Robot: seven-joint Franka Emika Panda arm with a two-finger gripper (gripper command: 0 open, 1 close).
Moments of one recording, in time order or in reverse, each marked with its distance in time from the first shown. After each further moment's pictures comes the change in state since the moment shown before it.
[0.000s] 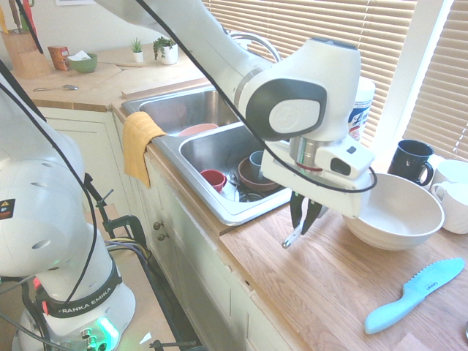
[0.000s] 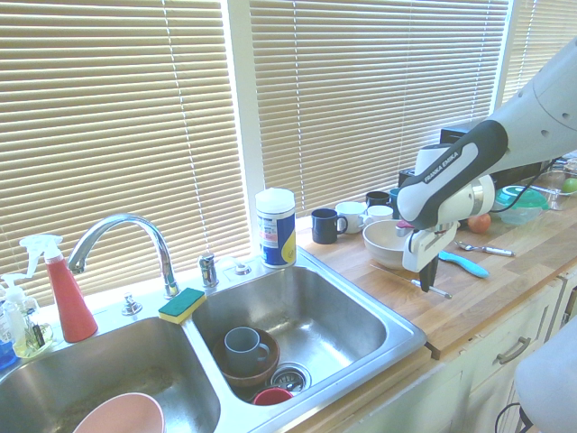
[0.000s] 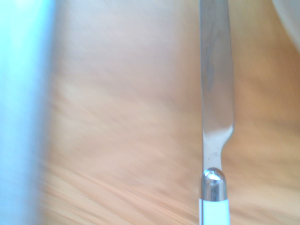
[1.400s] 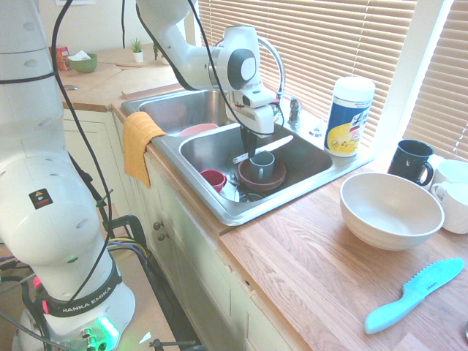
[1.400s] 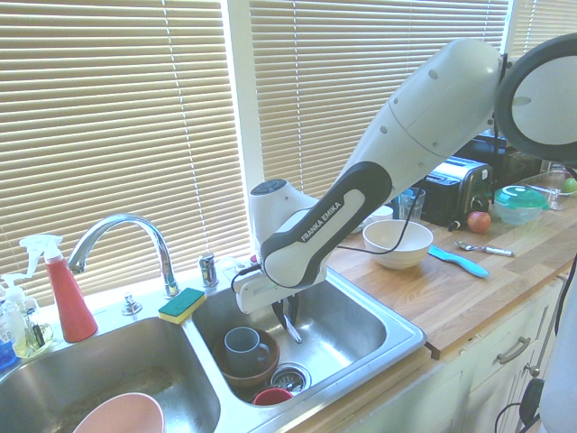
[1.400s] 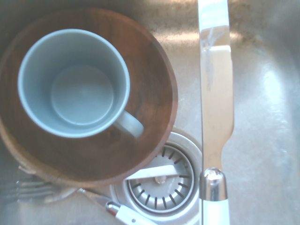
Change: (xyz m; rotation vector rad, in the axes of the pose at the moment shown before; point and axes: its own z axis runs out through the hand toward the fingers) arm -0.093 -0.291 0.049 0.019 0.093 0.261
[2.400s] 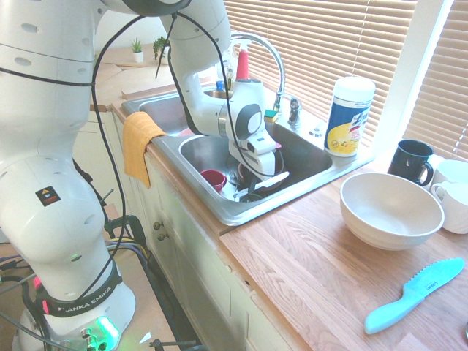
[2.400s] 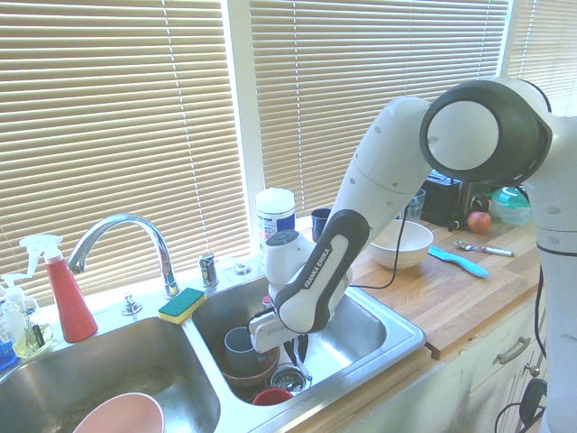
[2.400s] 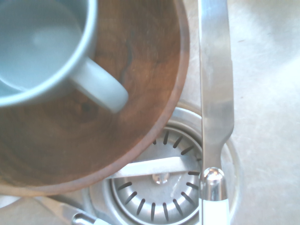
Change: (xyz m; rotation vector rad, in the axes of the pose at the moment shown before) arm 0.001 0.014 0.121 -0.028 -0.067 -0.025
